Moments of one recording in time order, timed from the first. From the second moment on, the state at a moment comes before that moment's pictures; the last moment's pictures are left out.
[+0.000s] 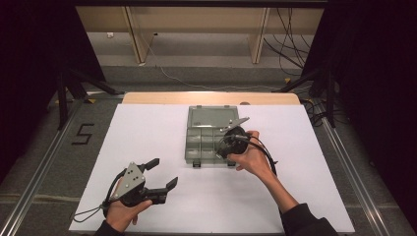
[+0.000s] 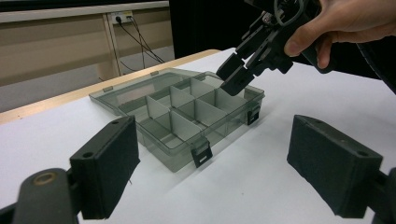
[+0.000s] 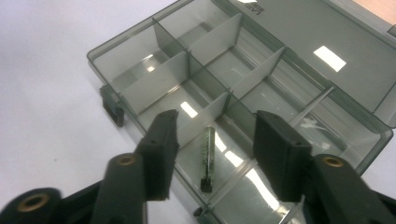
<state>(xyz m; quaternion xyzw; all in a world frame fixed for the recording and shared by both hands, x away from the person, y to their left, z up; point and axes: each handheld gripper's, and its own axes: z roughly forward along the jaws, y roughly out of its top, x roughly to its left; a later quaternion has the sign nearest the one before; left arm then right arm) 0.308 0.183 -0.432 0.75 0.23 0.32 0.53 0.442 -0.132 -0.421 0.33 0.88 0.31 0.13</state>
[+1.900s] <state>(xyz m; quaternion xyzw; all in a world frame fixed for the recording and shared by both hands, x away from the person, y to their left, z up) 0.309 0.182 -0.432 0.75 0.22 0.32 0.53 0.400 -0.146 -0.388 0.29 0.83 0.44 0.15</state>
